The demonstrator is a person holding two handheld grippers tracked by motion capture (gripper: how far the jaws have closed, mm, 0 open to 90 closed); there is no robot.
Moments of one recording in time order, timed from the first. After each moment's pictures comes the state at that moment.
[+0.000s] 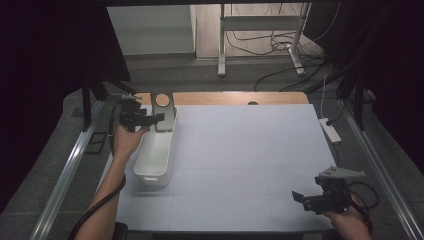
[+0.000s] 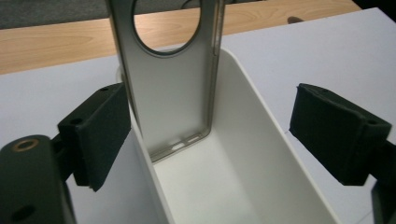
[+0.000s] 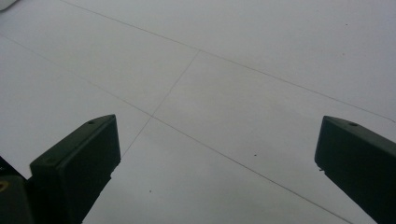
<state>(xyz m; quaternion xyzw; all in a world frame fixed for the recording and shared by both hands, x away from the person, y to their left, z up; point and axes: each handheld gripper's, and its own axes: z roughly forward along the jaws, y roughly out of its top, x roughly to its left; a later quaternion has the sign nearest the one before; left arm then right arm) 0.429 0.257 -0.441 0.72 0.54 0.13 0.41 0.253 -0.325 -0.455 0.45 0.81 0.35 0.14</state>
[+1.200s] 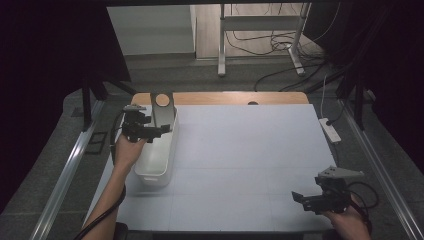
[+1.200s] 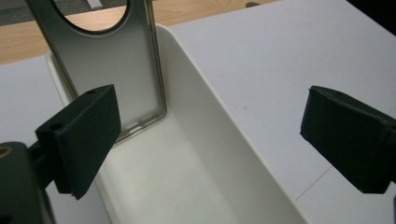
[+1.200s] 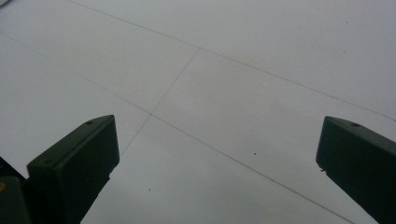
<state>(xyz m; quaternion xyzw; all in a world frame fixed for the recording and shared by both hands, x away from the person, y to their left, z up) 0.393 0.237 -0.442 0.76 0.48 0.12 0.42 0.253 -0.324 -0.455 0.45 0.81 0.35 0.14</state>
